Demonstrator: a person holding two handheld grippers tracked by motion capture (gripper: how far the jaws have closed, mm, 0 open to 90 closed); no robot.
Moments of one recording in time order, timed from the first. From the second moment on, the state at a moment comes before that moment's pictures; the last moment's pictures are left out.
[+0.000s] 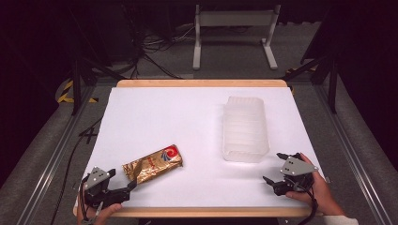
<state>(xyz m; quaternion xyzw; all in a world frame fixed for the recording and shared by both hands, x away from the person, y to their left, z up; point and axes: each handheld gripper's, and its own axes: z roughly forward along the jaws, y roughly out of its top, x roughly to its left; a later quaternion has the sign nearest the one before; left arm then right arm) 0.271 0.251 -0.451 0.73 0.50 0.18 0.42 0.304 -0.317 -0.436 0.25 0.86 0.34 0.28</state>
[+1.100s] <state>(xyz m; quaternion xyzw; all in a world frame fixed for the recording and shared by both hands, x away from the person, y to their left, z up) 0.316 0.260 -0.456 0.68 0.57 0.14 0.43 0.304 -0.315 -0.435 0.24 0.86 0.34 0.28</state>
